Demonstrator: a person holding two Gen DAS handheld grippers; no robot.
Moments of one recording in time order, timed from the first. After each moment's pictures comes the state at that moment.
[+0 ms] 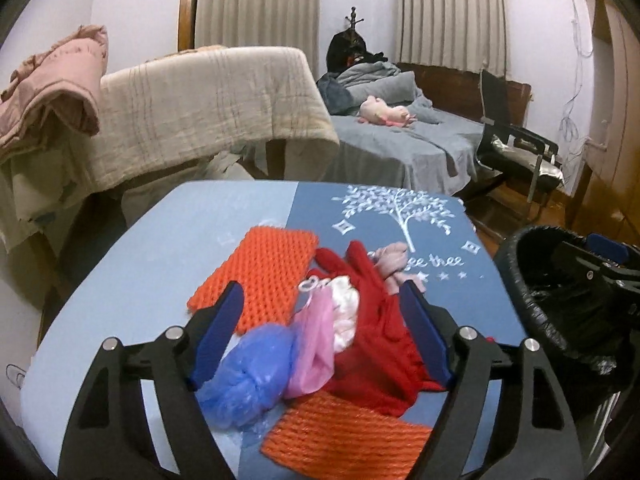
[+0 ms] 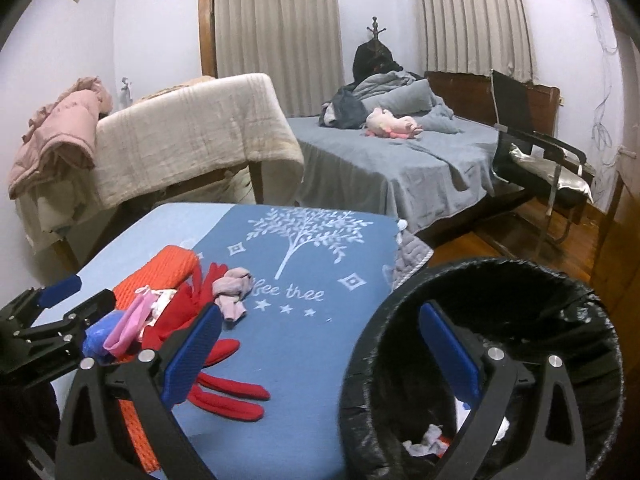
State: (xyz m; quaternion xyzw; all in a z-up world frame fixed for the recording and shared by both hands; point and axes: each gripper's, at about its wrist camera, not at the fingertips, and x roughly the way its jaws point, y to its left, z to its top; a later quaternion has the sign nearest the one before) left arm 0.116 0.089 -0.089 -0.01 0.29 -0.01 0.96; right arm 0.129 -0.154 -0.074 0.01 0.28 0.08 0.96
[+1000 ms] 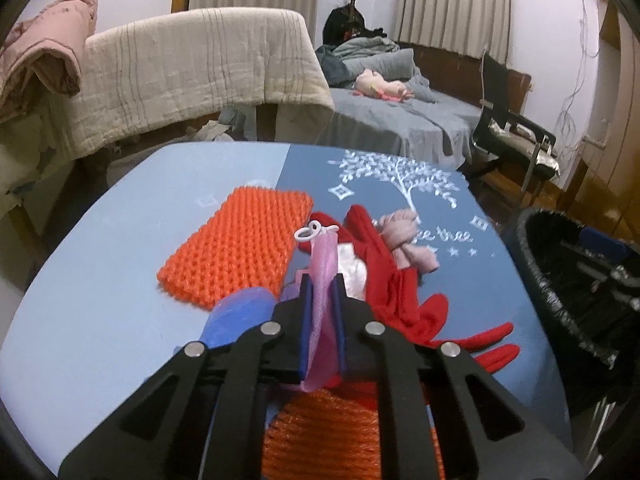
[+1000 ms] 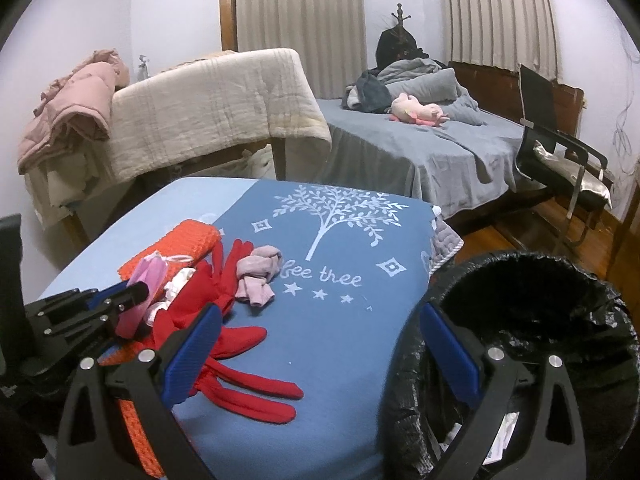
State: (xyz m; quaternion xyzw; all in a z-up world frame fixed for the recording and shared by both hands) left arm 0.140 0.096 -0.117 -0.03 0.33 -0.03 0.94; right arm 0.140 -0.126 -0.087 -0.01 0.30 0.11 0.95
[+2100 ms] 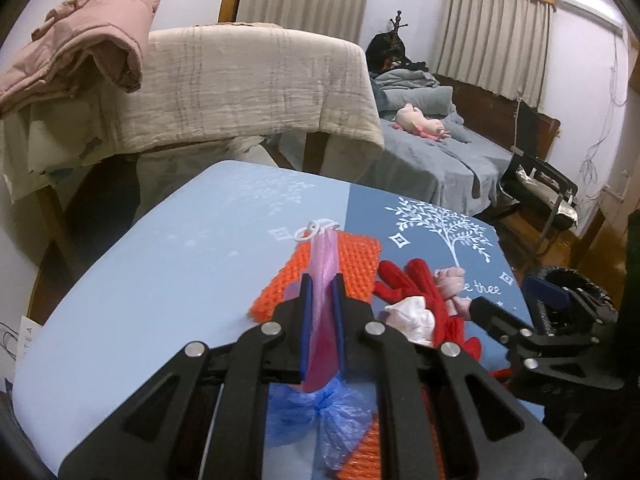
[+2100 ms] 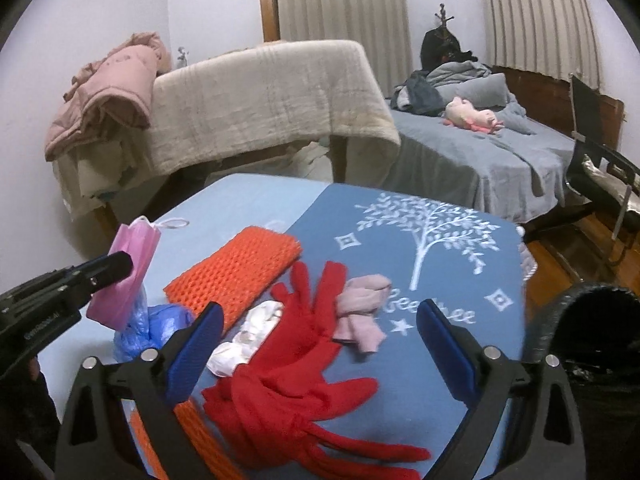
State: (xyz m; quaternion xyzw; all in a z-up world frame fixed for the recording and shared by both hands) left arm 0.130 0.164 -0.083 -0.09 0.30 0.02 0.95; right arm 0.175 -0.031 -0.100 -0.01 0.31 0.19 0.93
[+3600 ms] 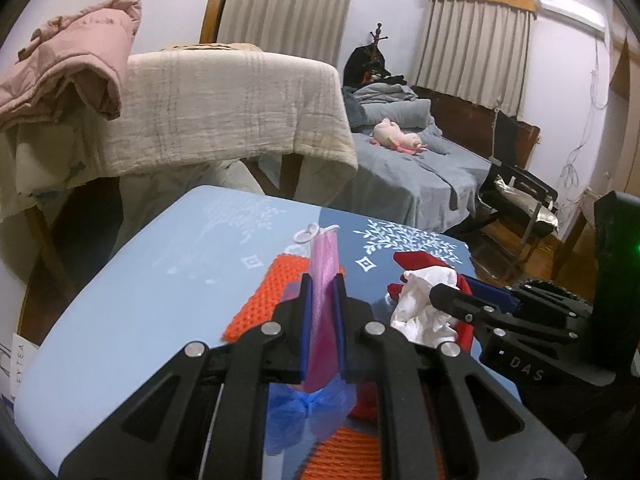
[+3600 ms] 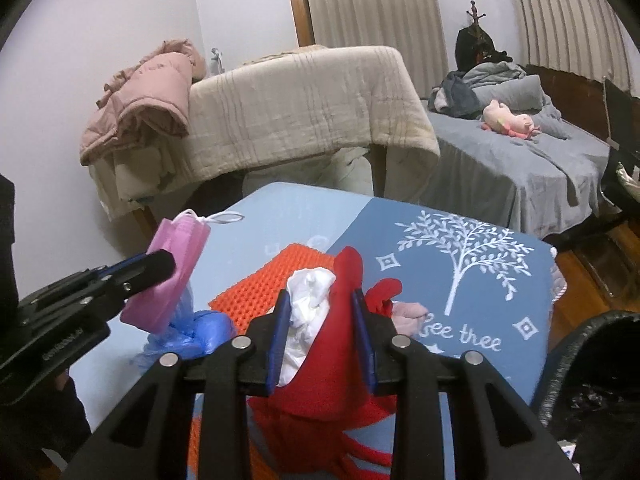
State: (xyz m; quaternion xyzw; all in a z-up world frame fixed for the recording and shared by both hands) left arm 0.124 0.139 -0.054 -0.08 0.27 -0.02 0.96; right arm 0.176 -0.039 -0.066 0.00 0.30 0.25 0.92
